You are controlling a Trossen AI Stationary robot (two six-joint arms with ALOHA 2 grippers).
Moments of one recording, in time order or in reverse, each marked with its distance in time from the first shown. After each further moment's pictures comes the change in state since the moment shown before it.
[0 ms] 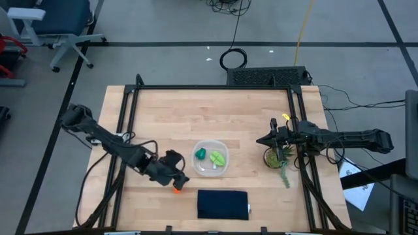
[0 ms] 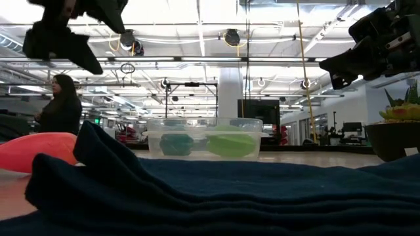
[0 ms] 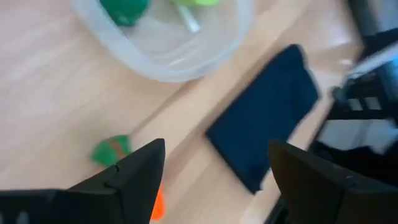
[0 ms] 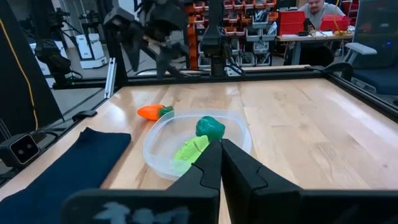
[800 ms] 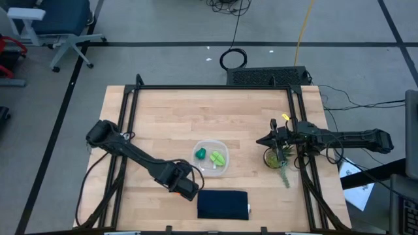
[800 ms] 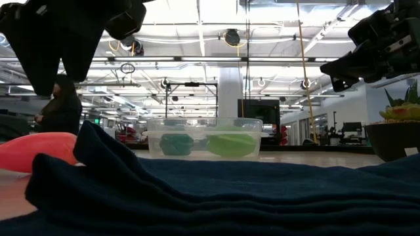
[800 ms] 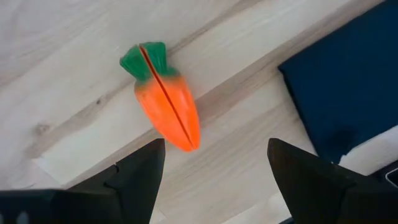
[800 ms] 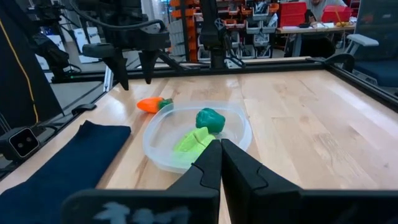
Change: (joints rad) left arm 0.025 0.434 0.484 -0.577 0.285 -0.146; right arm 0.000 0.000 0.000 -0.032 0.000 0.002
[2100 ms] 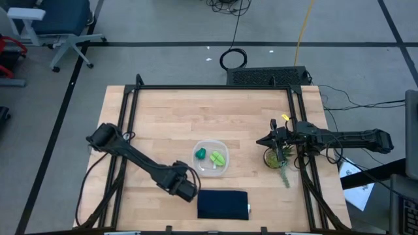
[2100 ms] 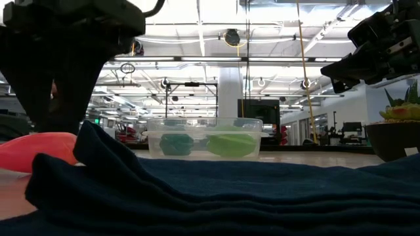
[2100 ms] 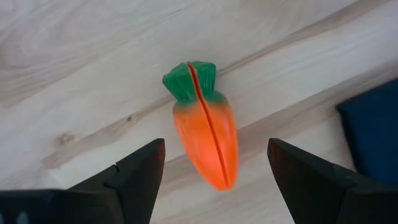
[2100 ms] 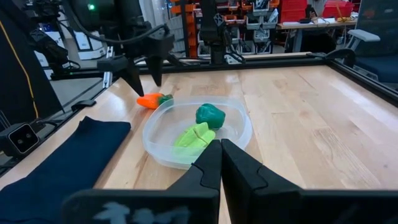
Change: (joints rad) left arm -0.027 0.056 -0.044 -0.027 -0.107 -0.131; right arm 0.000 0.000 0.000 -0.016 0.000 0.000
